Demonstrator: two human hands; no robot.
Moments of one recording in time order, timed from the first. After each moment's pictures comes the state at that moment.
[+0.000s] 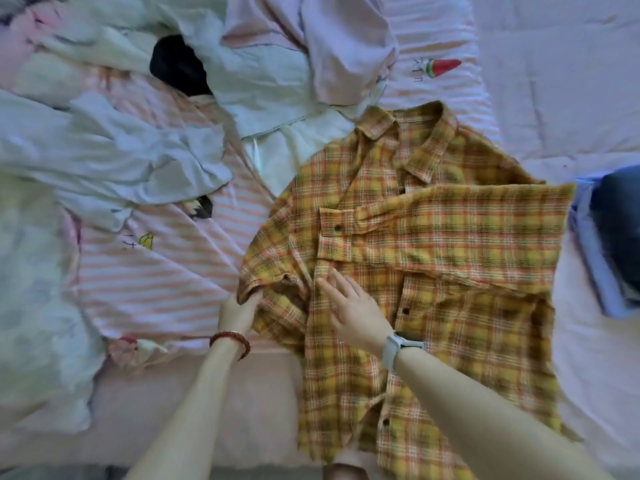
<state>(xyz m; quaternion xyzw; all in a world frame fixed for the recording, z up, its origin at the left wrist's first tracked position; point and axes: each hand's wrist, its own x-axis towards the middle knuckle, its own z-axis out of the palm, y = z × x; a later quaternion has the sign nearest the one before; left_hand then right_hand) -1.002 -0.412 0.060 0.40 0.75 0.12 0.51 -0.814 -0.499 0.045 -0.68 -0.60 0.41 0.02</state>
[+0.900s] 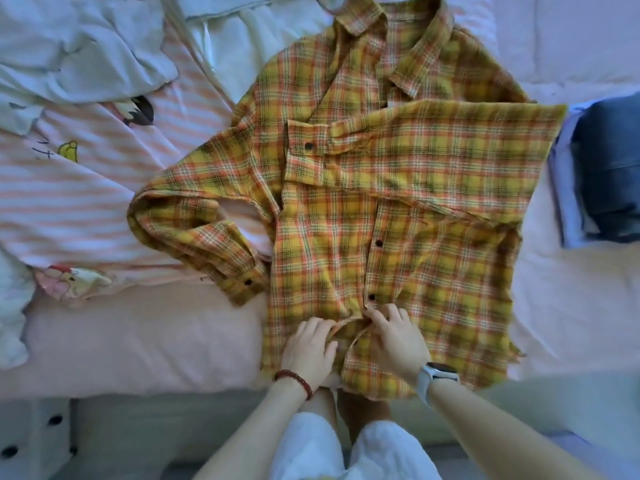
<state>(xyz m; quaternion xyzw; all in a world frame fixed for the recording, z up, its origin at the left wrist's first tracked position) -0.955 -0.623 0.006 0.77 0.47 -0.11 0.42 -0.783 -0.683 0.010 -0.76 -0.54 0.35 -0.12</state>
